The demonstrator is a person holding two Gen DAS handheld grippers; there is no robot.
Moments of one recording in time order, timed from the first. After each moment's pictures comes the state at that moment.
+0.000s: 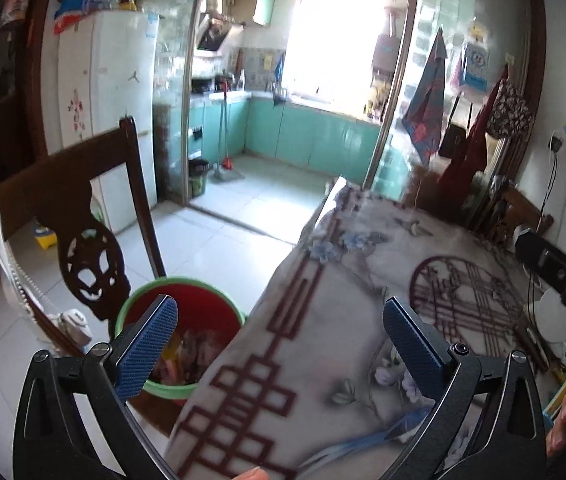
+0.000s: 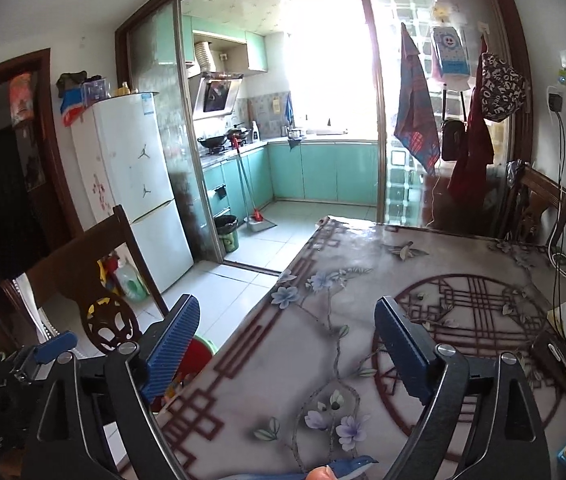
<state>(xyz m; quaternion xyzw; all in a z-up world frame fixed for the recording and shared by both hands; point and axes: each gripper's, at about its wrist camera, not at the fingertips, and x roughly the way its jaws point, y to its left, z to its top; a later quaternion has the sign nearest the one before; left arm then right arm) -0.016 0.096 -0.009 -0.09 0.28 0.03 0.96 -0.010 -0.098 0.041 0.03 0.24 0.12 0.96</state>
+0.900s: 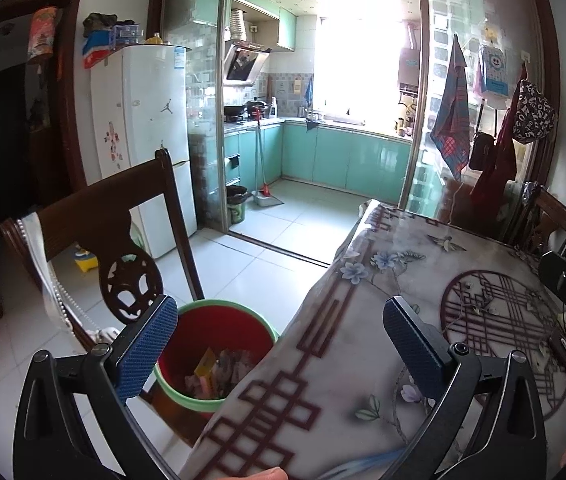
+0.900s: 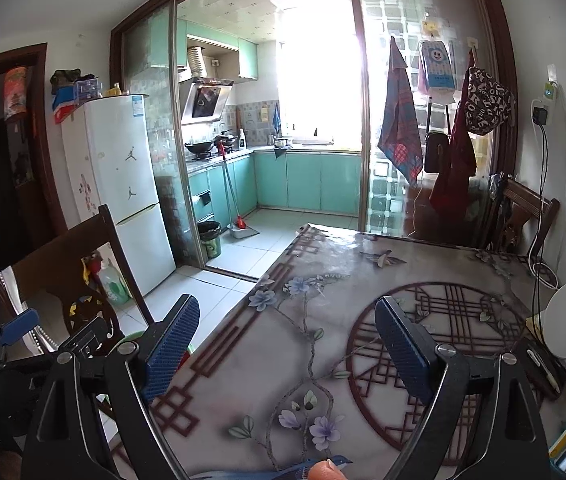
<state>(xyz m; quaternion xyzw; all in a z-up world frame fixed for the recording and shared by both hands) -0.026 0.074 -0.002 -0.05 0.25 0.11 0.96 -0.024 -0.109 0.038 0.01 0.22 0.09 0.97</state>
